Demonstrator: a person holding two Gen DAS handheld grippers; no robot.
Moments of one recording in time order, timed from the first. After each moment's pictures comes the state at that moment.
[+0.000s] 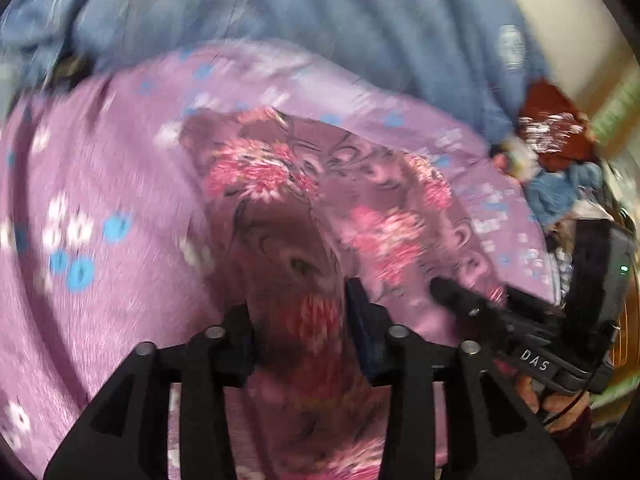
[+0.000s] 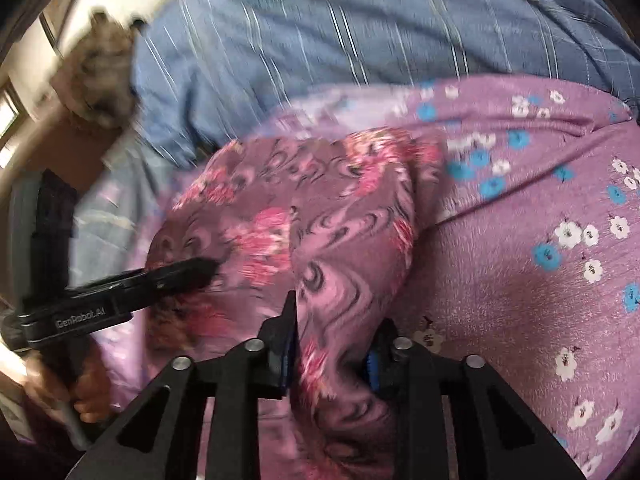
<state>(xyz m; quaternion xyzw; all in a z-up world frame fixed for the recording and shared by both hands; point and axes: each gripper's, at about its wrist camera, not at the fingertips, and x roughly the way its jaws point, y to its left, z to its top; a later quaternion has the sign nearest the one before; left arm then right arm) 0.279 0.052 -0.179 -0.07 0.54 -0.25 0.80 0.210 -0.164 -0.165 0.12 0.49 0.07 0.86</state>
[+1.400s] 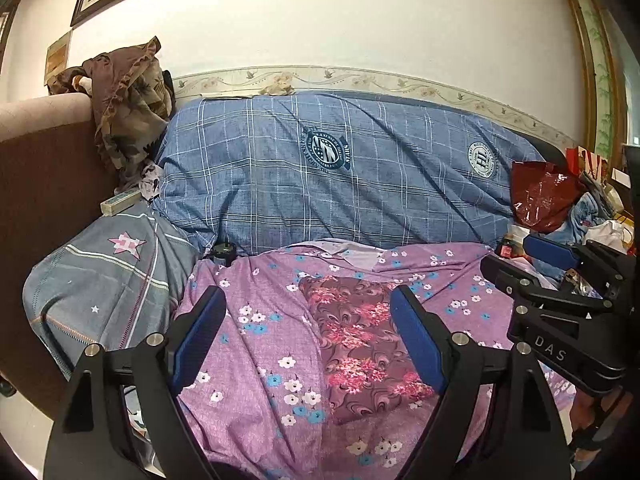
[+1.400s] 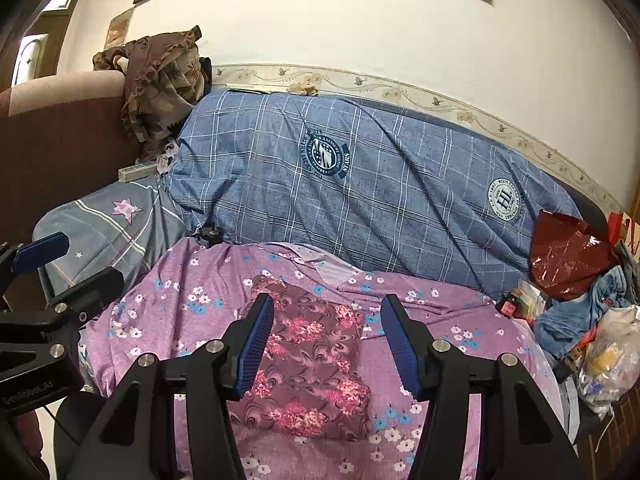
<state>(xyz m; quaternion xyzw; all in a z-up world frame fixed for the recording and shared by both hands) 0.049 0.116 0.036 0.02 0.23 -0.12 0.97 0.044 -0.053 0.060 -0.09 0.27 -0.04 0.96</state>
